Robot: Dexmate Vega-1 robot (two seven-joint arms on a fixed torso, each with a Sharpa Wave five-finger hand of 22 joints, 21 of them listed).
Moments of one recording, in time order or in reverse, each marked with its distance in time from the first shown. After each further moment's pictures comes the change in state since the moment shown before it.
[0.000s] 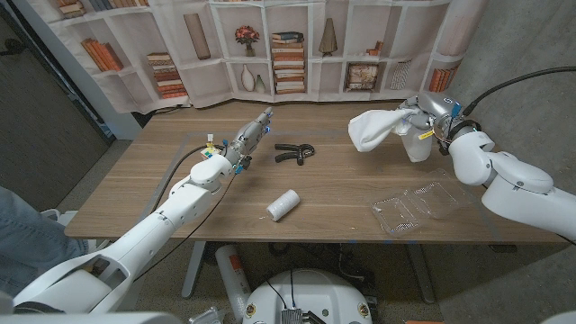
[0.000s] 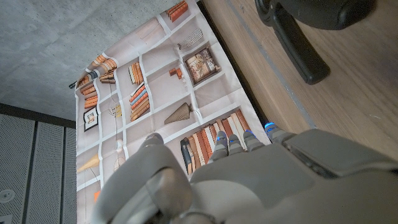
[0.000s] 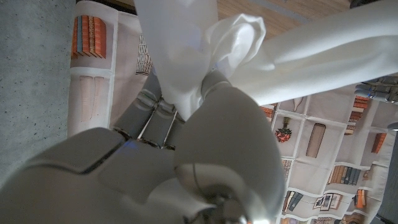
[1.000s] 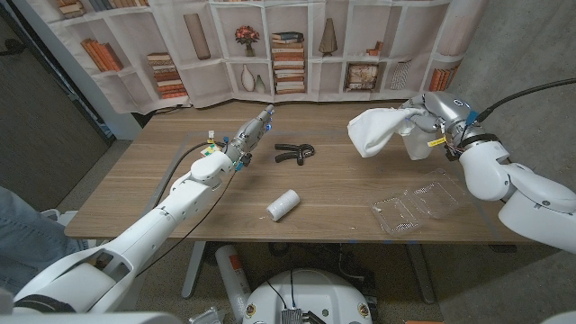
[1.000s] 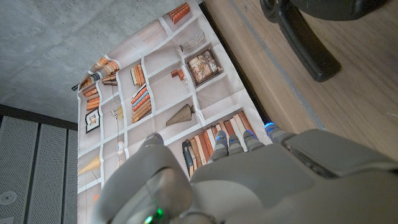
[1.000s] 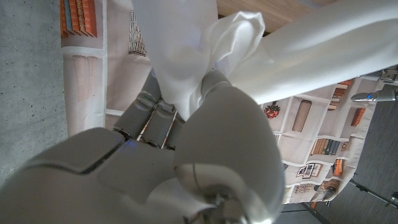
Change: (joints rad) left arm -0.030 -0.008 0.007 0.032 -0.001 -0.007 -0.031; left_hand 0.000 0.000 -0.002 0.002 0.000 0.004 -0.004 0.000 0.000 0.000 0.000 0.000 -0.003 0.000 0.000 0.000 0.000 0.000 0.000 0.000 0.000; right arm -0.259 0.048 0.235 -0.062 -0.048 0.115 -0.067; right_hand 0.000 0.000 0.000 0.000 0.001 0.031 -0.005 -0.005 0.005 0.014 0.000 -0.023 0.020 0.000 0.000 -0.005 0.014 -0.039 0.011 0.070 -0.028
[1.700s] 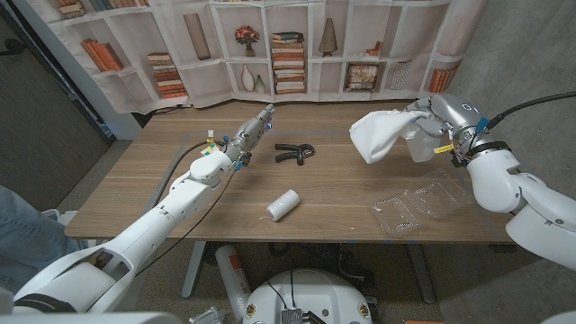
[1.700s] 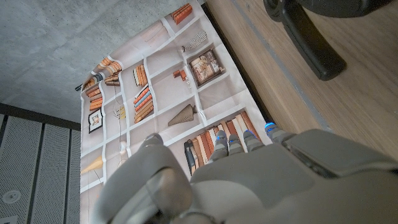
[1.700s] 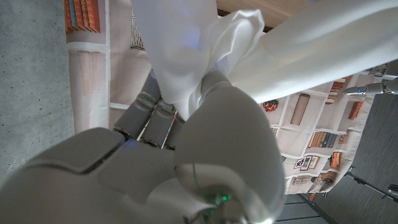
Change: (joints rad) left arm -0.004 0.001 -0.001 0.005 -0.005 -0.011 -0.013; left_hand 0.000 0.000 -0.004 -0.004 -0.004 0.000 0.000 0.000 0.000 0.000 0.000 0.000 0.000 0.000 0.000 0.000 0.000 0.000 0.000 0.000 0.000; right arm -0.123 0.112 0.119 -0.042 -0.099 0.051 0.039; right_hand 0.000 0.000 0.004 -0.001 -0.002 0.014 0.000 -0.002 -0.001 0.009 0.002 -0.017 0.019 0.000 0.000 -0.011 0.005 -0.022 0.007 0.037 -0.032
